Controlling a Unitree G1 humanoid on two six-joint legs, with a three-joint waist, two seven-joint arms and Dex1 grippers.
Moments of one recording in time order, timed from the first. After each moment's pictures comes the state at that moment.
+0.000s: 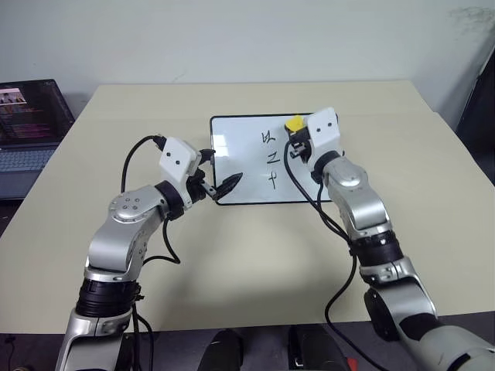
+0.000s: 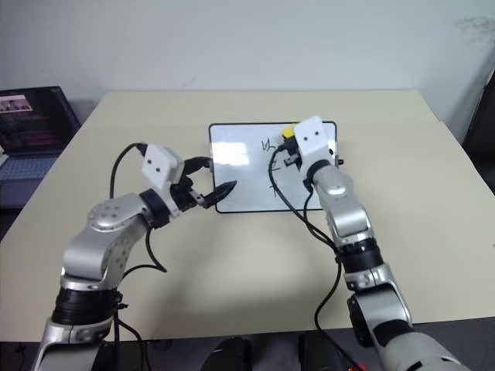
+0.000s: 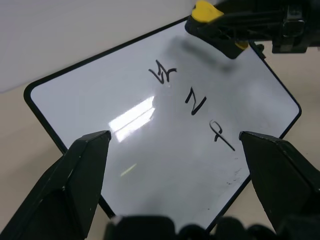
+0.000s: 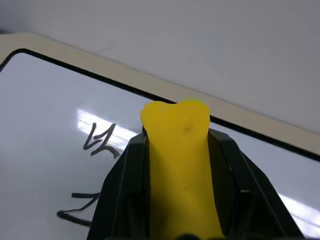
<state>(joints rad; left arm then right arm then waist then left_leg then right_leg) -0.44 0.54 0.05 -0.20 -0.33 0.50 -0.62 -0.83 -0.14 0.11 0.27 -0.04 0.31 0.19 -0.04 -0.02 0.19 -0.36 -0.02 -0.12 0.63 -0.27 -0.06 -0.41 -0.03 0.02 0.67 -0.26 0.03</state>
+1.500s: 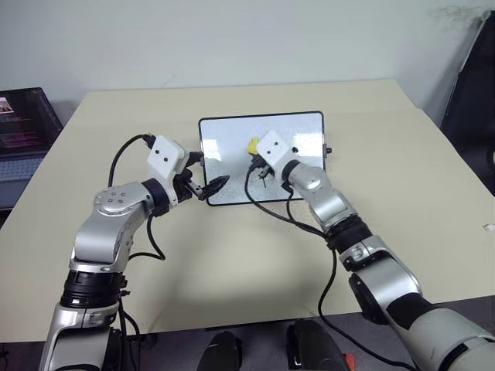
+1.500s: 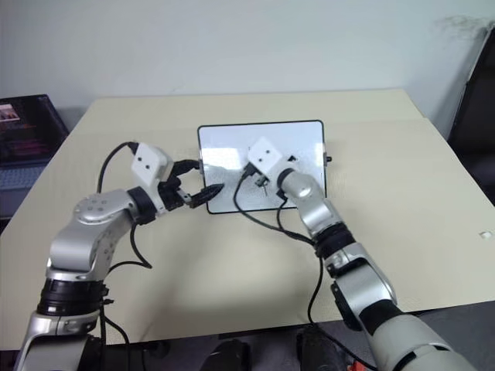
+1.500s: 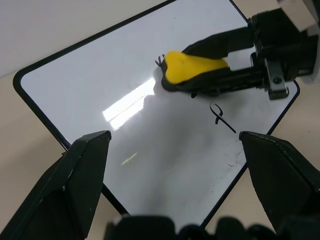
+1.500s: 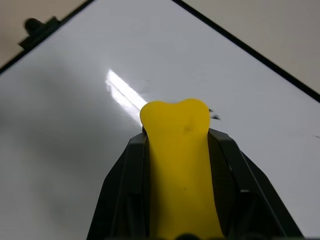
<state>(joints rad) -0.46 0.62 0.07 -0.11 -0.33 0.49 -0.70 -0.96 -0.04 0.28 0.66 -0.22 0.11 0.31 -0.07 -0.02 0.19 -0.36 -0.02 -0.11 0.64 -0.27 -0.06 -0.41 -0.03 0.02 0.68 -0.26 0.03</state>
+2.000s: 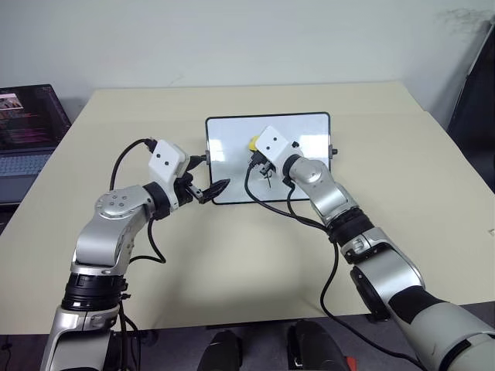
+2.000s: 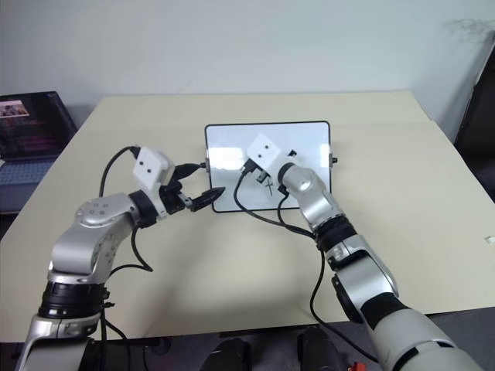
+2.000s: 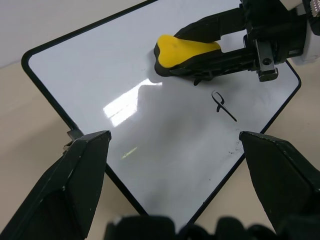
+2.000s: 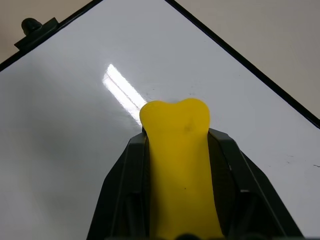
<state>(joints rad) -0.44 0.61 0.07 -0.11 -0.33 0.49 -0.70 -1.01 -0.10 0.29 0.70 -0.23 0.12 0.32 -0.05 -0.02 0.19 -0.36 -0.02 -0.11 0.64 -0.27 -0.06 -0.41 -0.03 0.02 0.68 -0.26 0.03</state>
